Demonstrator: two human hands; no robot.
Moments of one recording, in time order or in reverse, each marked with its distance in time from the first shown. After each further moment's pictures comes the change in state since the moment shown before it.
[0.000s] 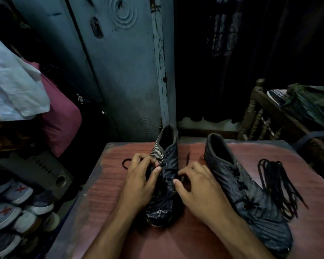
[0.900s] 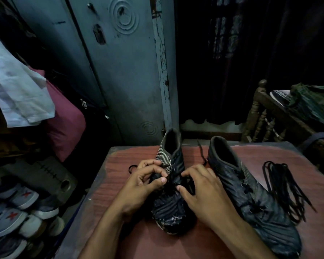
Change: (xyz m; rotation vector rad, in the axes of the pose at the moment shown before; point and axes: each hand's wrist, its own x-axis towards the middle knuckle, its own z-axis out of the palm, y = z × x) left_hand 0.004 0.004 -0.019 -0.621 -0.329 -0.242; right_hand -0.001 0.001 0.003 -0.001 0.020 0.011
